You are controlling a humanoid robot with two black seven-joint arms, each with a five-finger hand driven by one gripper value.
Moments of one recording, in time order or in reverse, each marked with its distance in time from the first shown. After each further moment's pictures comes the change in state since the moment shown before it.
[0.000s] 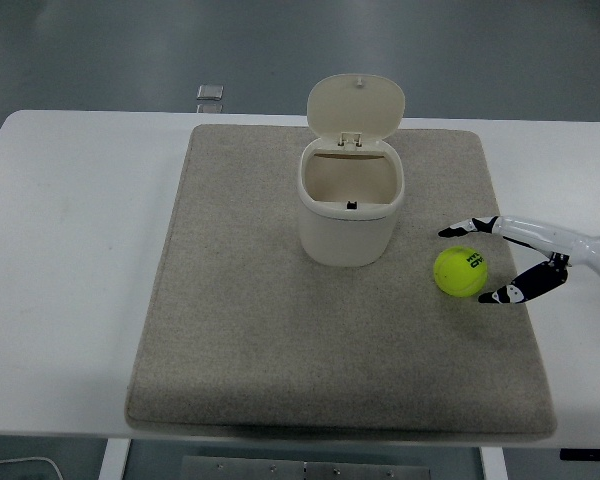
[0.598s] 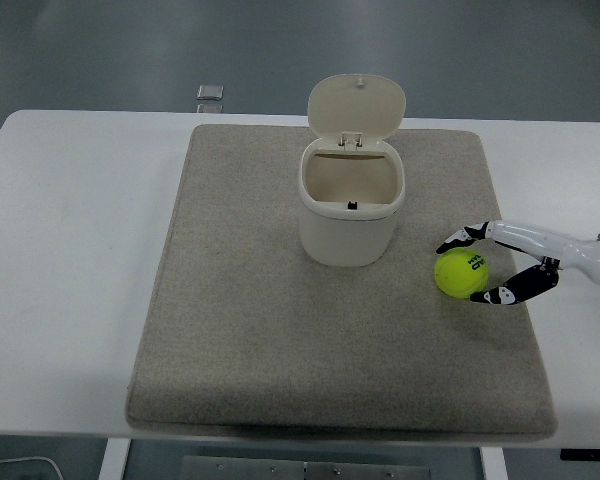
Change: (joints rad) left arm 0.000 0.000 0.000 0.000 0.000 0.000 0.000; right arm -0.003 0.032 0.002 -0.021 -0.030 -0.013 0.000
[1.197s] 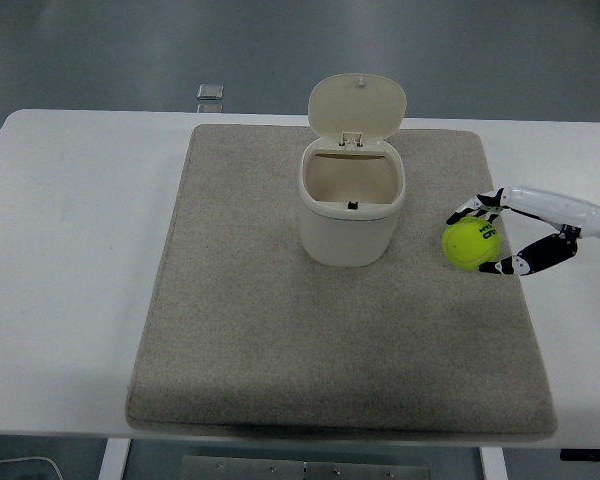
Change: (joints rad) left arm 0.000 0.000 0.000 0.000 0.000 0.000 0.000; right arm 0.065 -0.044 0.080 0.010 0.012 0.066 0.066
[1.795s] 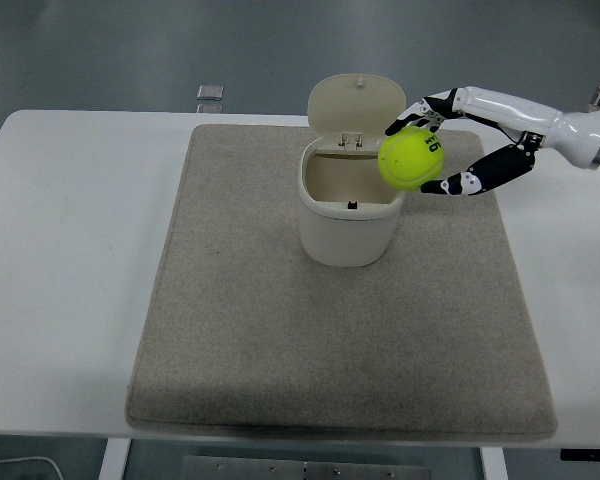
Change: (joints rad) left arm 0.000 0.000 0.000 0.000 0.000 0.000 0.000; right arm 0.175 0.170 0.098 0.007 0.079 0.111 0.000
